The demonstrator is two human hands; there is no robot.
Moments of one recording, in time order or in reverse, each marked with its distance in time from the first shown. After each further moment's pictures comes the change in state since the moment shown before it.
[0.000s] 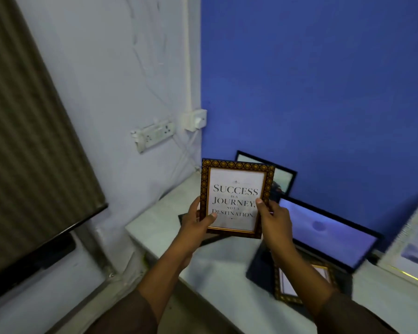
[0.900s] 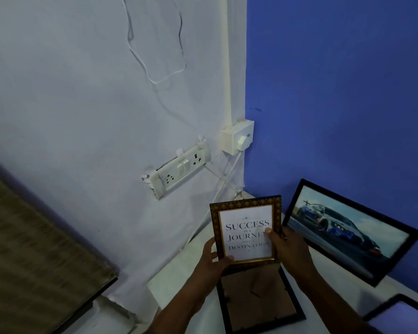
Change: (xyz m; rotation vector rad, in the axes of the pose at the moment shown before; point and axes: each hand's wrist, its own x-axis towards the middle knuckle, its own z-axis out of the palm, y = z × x) left_hand 0.270 -0.045 -0.098 0.048 0.079 -0.287; right_hand 0.262 0.053 0.194 -0.096 -0.349 0.161
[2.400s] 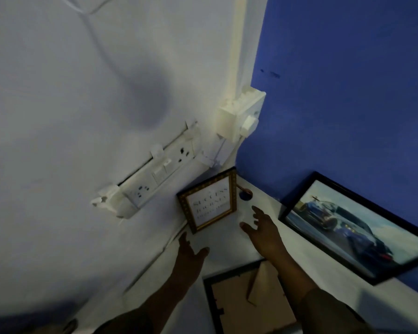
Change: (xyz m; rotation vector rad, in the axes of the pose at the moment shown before) left_hand 0.153 -0.042 -0.042 -0.020 0.123 -0.209; right_hand 0.140 0.024 0.086 -0.224 -0.147 0.220
